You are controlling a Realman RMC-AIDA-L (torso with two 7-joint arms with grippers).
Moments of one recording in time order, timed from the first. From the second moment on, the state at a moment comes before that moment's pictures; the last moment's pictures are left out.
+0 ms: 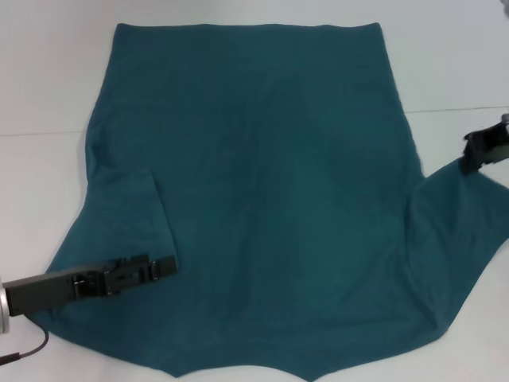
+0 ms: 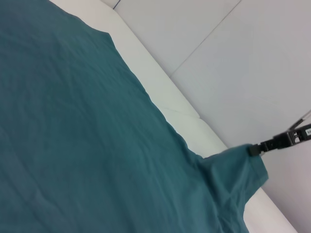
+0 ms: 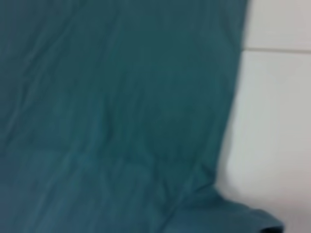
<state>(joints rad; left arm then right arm) -0.46 -2.14 0.58 0.75 2.09 1.55 -1.90 0.93 1.86 -0.77 -0.75 -2.84 -1.39 2.69</state>
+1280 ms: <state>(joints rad) -0.47 -2.15 0.58 0.75 2.09 1.50 -1.92 1.03 1.94 -0.80 -0.61 -2.73 -1.25 2.77</state>
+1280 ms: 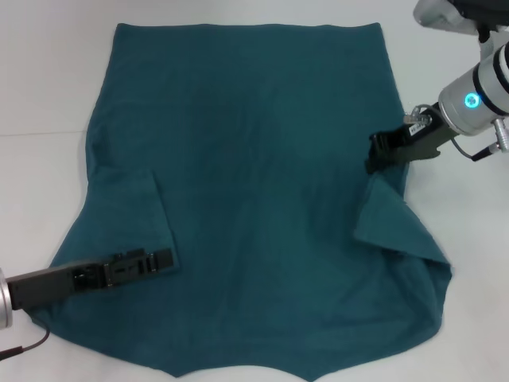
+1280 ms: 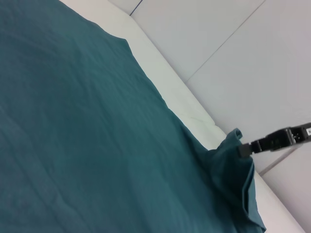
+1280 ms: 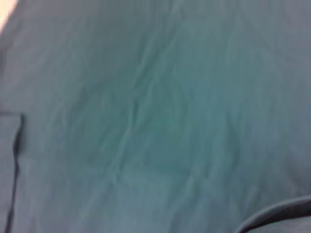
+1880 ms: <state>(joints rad) -0.46 -2.15 0.58 0.75 2.09 1.49 -1.93 1.04 1.94 -0.80 -0.54 -2.70 -1.17 2.78</state>
